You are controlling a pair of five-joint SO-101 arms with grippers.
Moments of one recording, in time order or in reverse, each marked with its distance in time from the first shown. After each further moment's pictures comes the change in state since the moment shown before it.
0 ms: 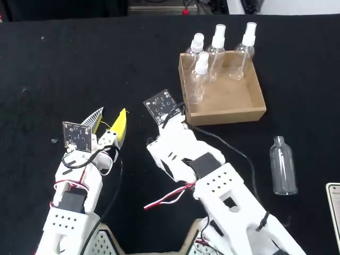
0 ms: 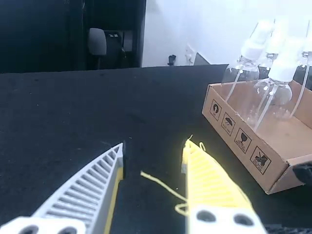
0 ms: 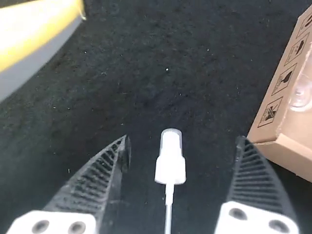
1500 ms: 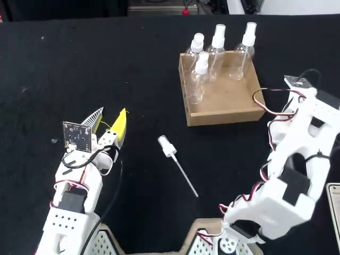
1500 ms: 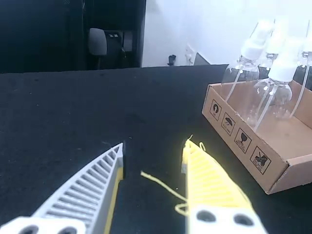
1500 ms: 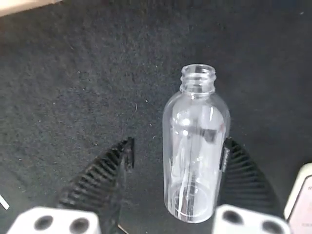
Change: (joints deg) left arm 0.0 0.0 0.0 0.0 0.0; right arm 65.4 55.1 -54.9 44.8 24.6
